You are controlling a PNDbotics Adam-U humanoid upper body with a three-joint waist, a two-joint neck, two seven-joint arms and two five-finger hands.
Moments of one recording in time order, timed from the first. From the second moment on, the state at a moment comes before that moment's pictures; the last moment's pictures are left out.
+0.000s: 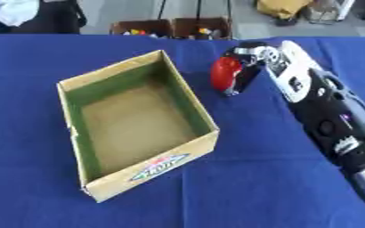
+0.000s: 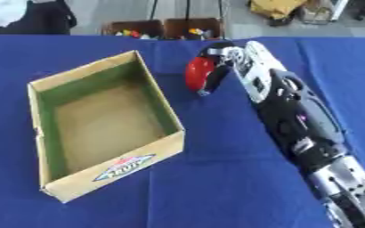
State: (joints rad) left arm -0.55 0.43 0.07 -1.99 -0.12 -0.21 0.48; right arm -1.13 -0.43 0.17 -0.90 0.77 0.18 0.66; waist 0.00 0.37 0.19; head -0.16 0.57
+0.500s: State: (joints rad) left arm -0.55 0.43 0.07 -1.99 -0.12 -0.21 0.48; right arm -1.12 -0.45 0.17 -0.92 0.76 0.20 0.65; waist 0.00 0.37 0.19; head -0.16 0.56
